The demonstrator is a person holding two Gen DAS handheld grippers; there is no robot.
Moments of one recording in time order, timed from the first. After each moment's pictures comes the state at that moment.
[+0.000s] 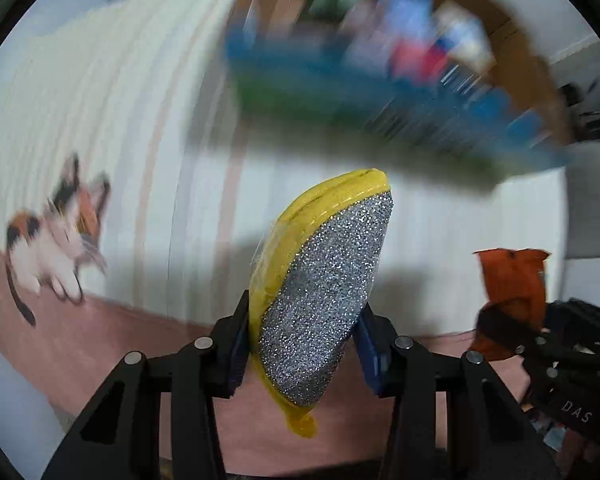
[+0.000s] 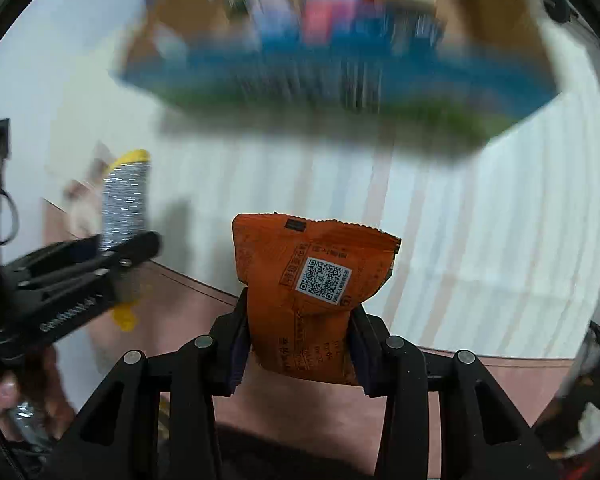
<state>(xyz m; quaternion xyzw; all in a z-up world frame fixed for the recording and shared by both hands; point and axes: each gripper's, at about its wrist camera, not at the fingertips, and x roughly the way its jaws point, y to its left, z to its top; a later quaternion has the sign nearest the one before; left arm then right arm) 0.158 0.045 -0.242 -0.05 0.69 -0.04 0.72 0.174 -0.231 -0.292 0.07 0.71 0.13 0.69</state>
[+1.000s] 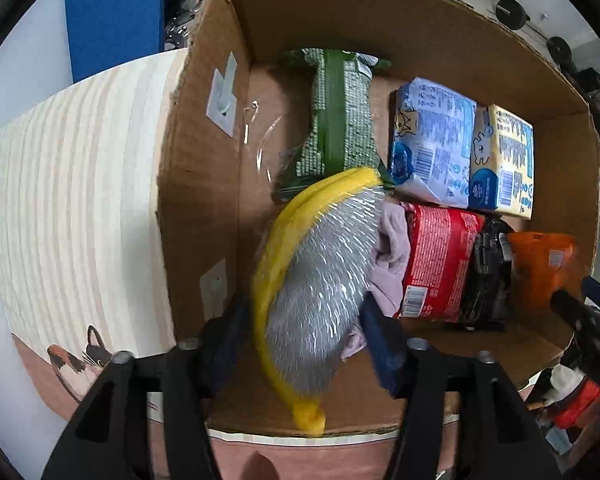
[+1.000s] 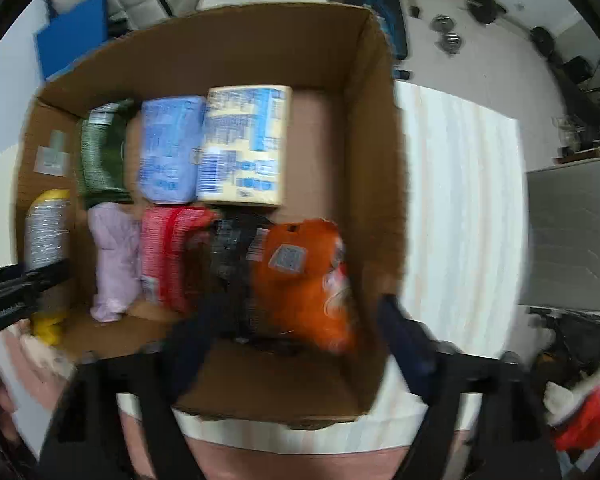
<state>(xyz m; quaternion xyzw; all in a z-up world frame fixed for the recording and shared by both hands) 0.390 -0.018 -0.320 0.00 0.75 -0.02 0.66 0.361 -0.272 -0.313 0.04 0.72 -0.01 0.69</state>
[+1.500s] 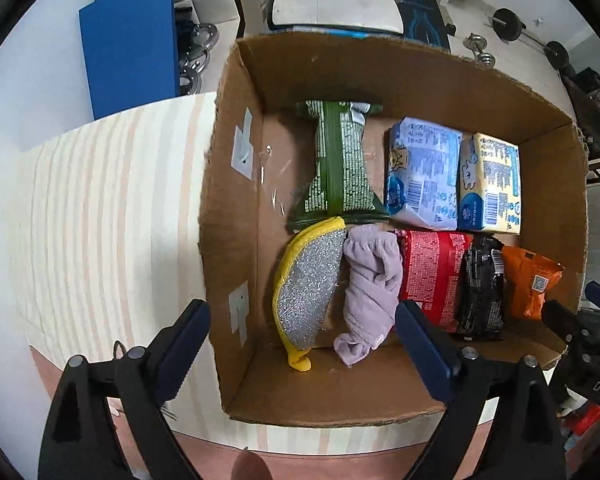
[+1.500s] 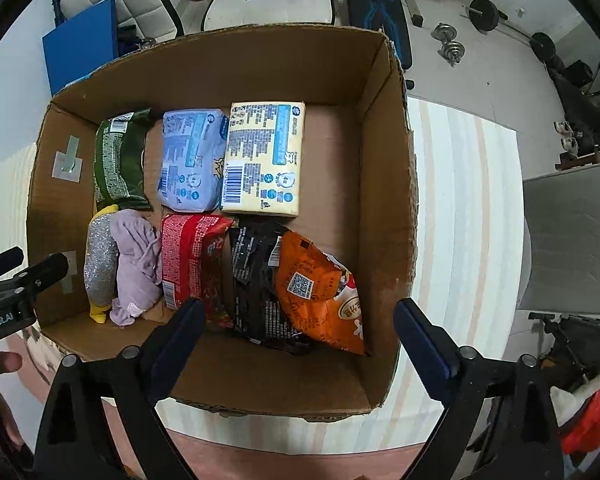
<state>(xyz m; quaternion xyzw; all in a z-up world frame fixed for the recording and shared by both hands) 0.378 -0.028 -0.272 0.03 0.71 -0.01 0.70 0.361 -0.263 -0.295 0.03 0.71 -0.02 0.70</state>
